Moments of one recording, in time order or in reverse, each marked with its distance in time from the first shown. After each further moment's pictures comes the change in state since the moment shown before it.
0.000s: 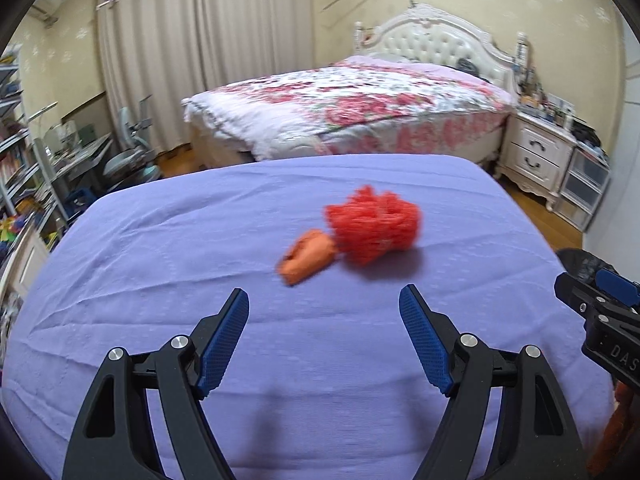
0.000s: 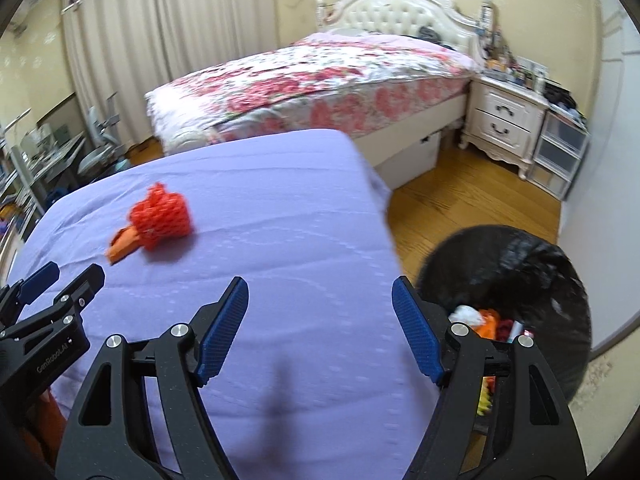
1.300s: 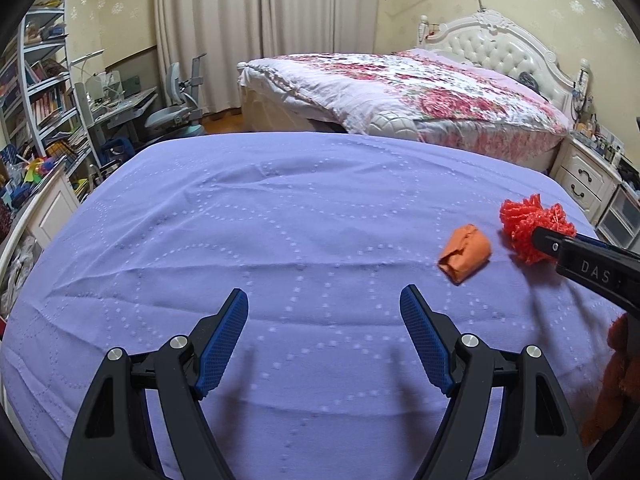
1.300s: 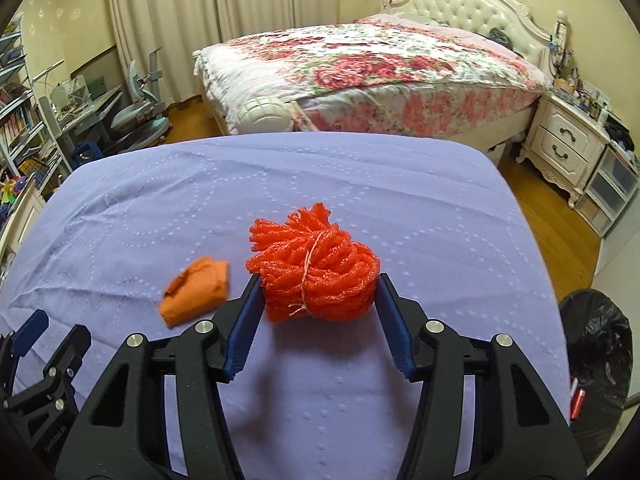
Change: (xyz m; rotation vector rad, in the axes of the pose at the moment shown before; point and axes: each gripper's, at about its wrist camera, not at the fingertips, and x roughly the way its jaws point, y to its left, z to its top) left arm 0.022 0.094 -0.013 -0.149 0.073 0.080; right arm 0.070 0.109 0.040 -0.133 0.088 0.079
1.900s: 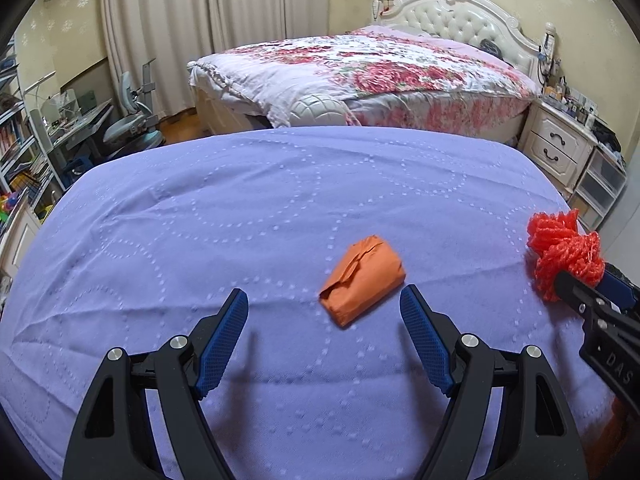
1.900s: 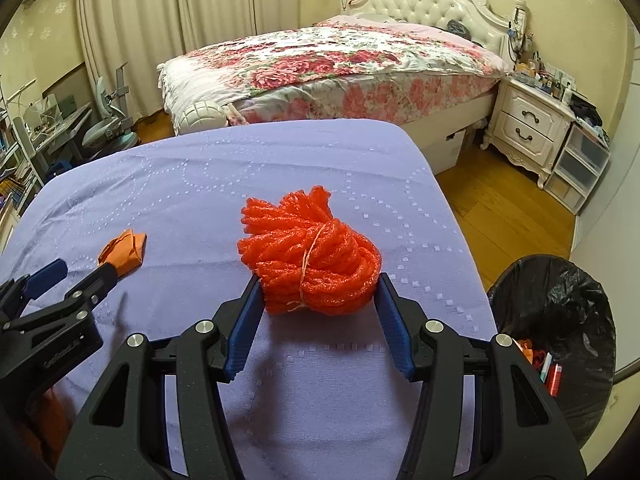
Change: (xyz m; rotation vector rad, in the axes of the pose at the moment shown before) left arm 0.037 -0.076 0.024 0.123 0.066 -0.085; right arm -0.011 -0.062 -0.024 0.071 -0.017 -0.079
